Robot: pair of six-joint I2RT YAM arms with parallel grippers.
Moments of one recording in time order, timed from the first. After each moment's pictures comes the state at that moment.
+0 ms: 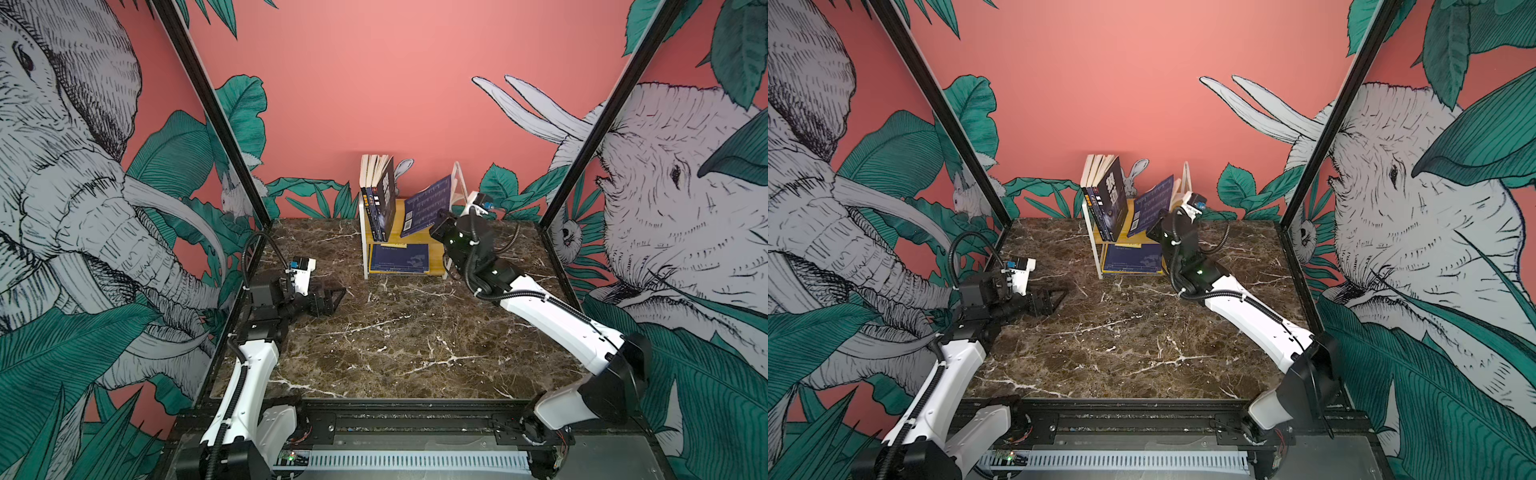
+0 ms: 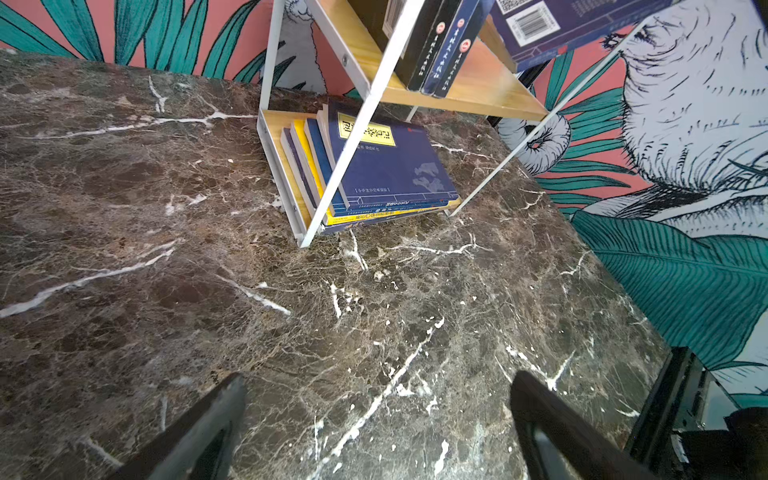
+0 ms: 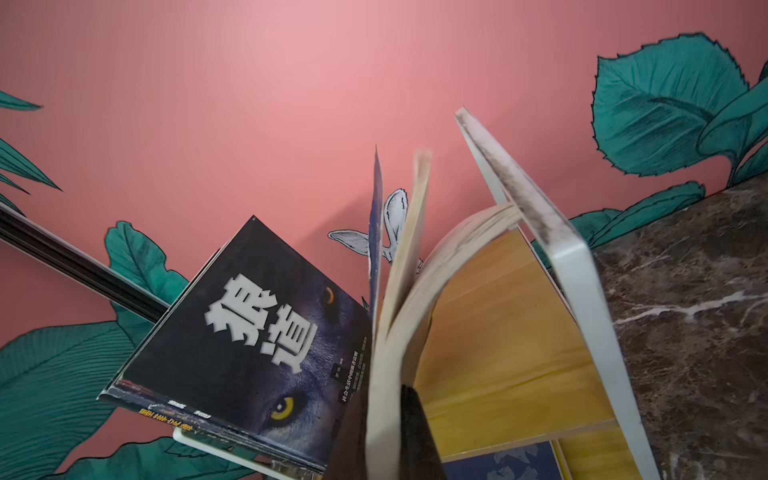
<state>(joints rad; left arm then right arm) 0.07 0.93 0.66 -0.28 0.74 -0.05 0.73 1.54 1.47 -0.05 0.54 0.68</state>
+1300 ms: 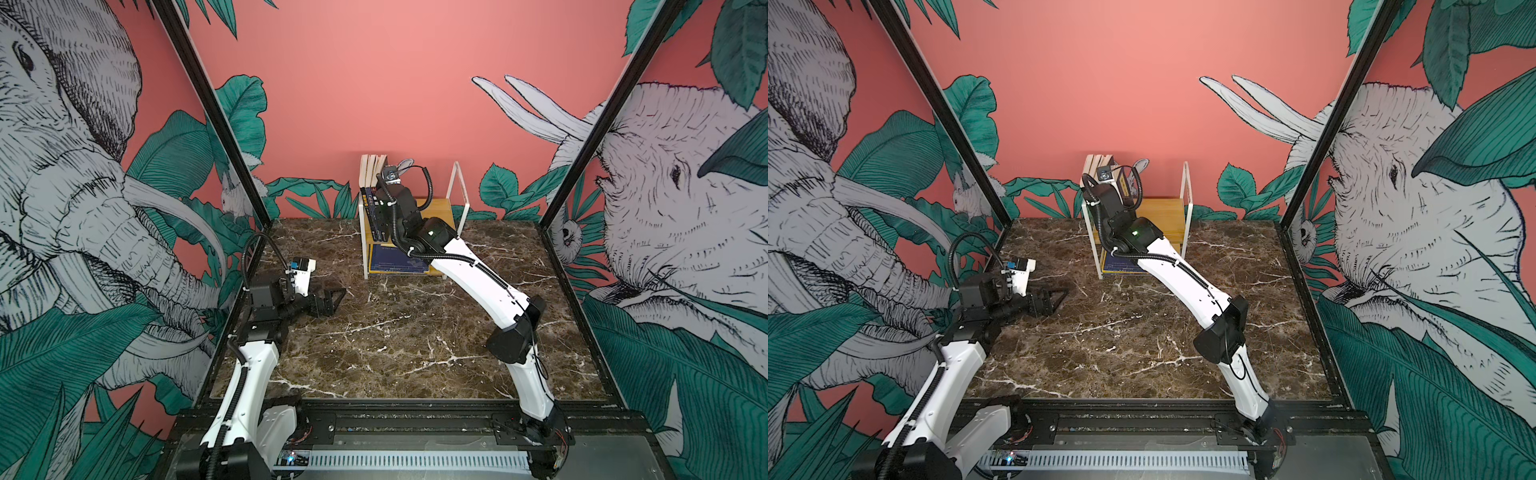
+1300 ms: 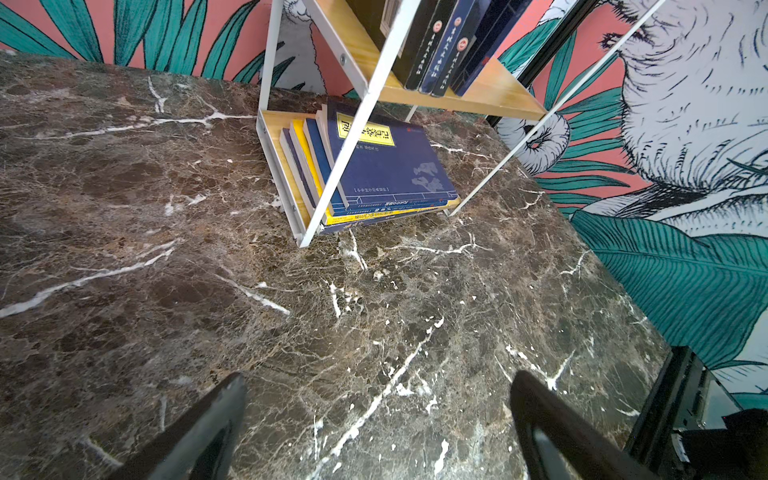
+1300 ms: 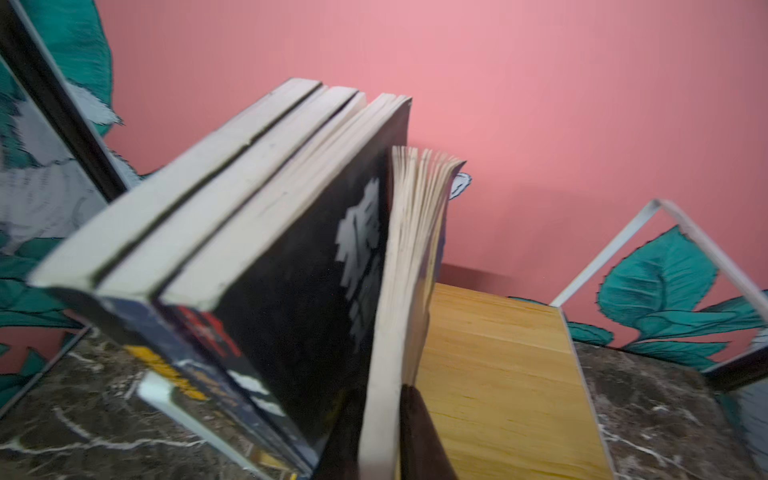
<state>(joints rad) 0.07 0.93 0.66 -0.28 0.74 -0.05 0.87 2.16 2.46 -0.67 0.61 0.16</state>
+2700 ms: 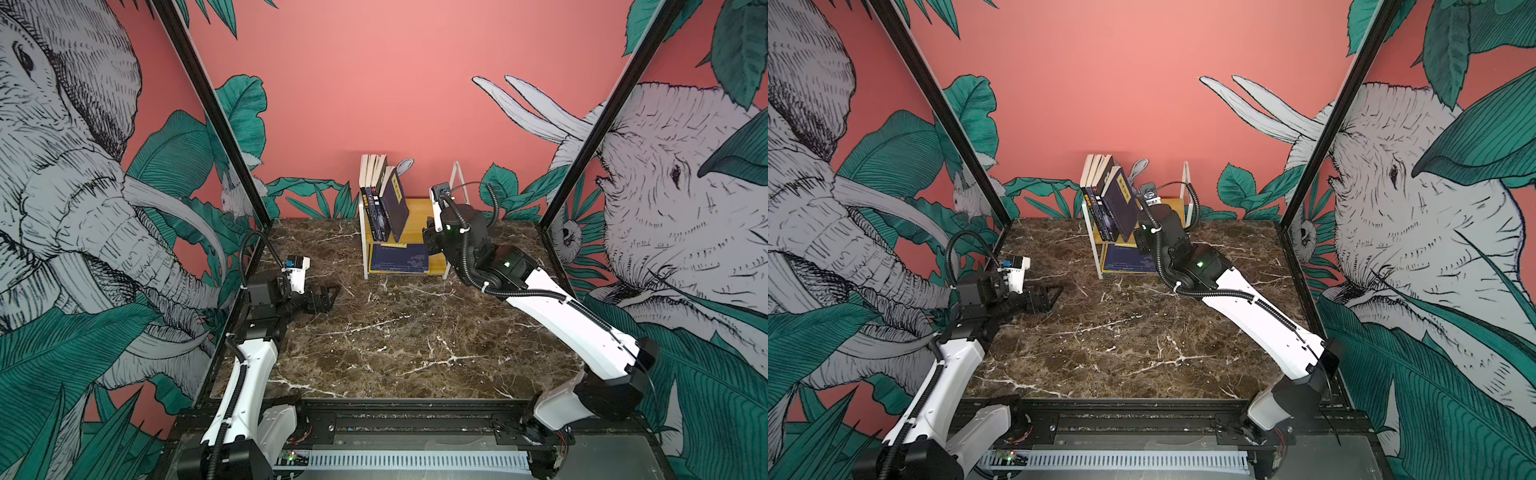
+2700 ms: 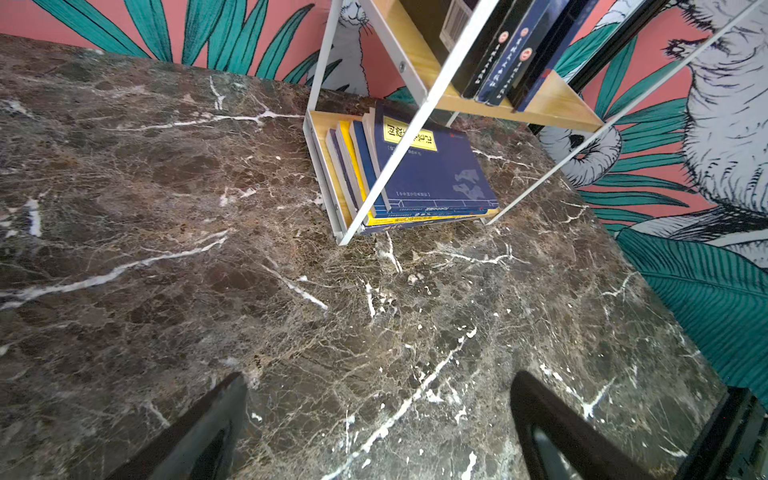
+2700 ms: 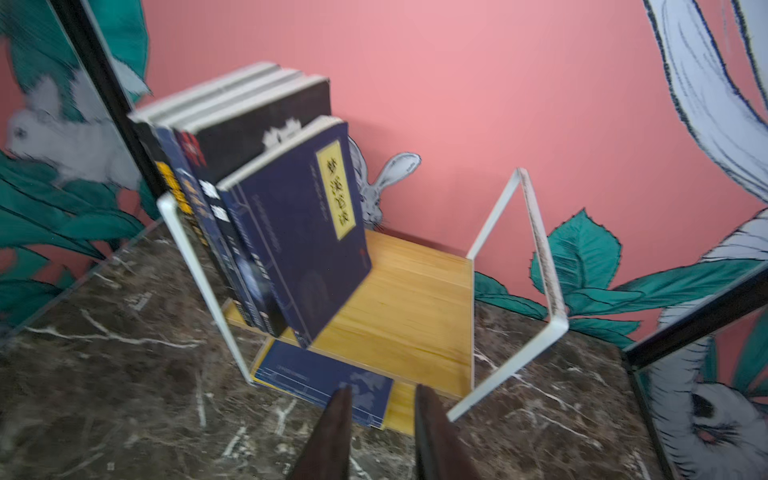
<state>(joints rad) 0.09 0.94 0.69 -0.30 0.62 -0.06 0.85 1.53 1.71 -0.54 0.59 0.06</state>
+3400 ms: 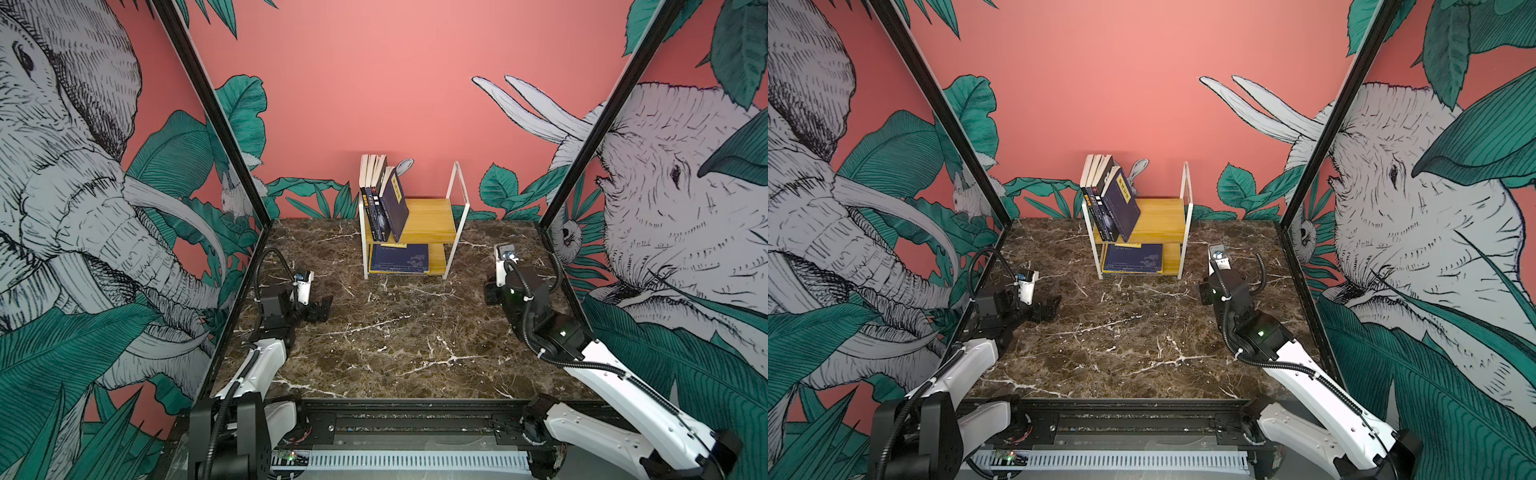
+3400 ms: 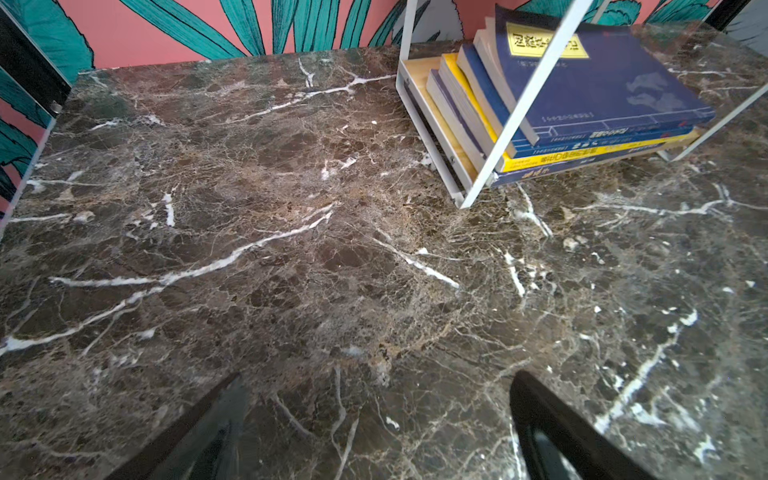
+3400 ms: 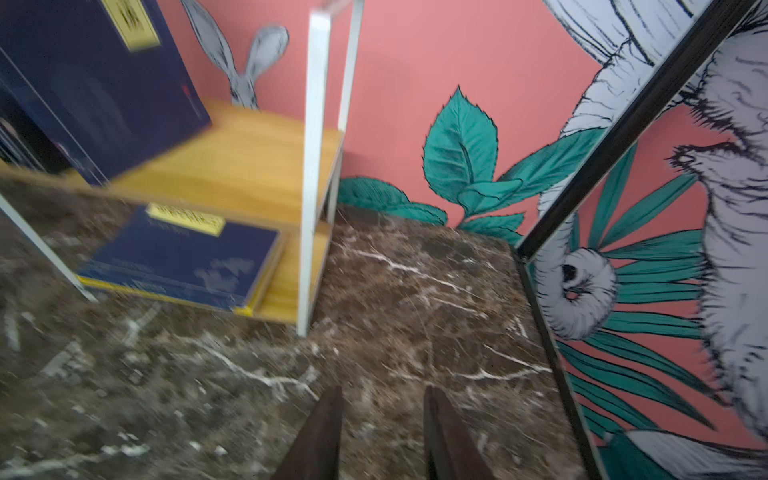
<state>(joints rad) 0.09 1.12 0.44 0.14 0.40 0.19 0.64 0.89 0.86 -0.39 0.60 0.03</state>
